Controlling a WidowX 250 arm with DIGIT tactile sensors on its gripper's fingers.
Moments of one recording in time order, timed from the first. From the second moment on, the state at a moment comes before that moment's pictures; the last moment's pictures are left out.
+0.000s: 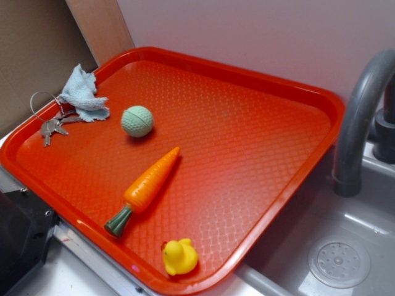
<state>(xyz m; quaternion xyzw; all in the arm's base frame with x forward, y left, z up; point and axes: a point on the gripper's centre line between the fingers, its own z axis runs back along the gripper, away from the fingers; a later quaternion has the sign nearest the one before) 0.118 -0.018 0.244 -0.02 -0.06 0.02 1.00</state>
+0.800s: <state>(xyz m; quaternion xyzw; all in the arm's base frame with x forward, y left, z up) 0.218 0.008 0.135 0.01 -0.07 0.16 0.99</state>
